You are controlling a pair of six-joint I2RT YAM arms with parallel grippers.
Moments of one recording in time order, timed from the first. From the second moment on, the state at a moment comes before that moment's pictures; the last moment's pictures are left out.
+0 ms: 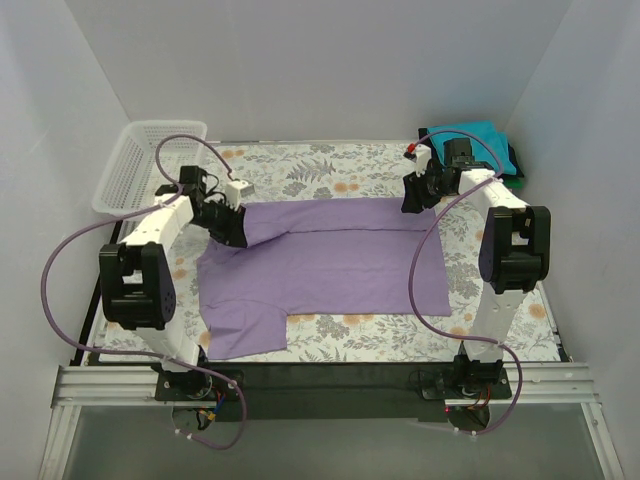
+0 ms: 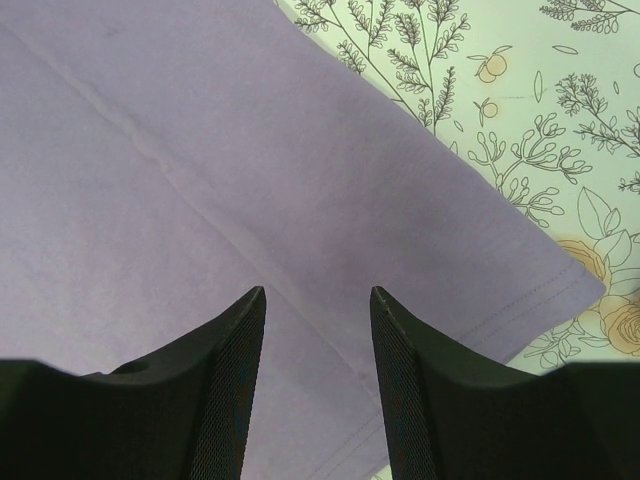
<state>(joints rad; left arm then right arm) -0.01 1.72 1.28 -0.81 0.65 0.55 0.06 1.96 1.50 -0.57 -0.59 -0.47</state>
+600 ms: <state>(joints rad) -0.02 1.65 1.21 -0.79 0.68 0.43 0.06 1.96 1.51 -0.60 -0.57 -0.48</state>
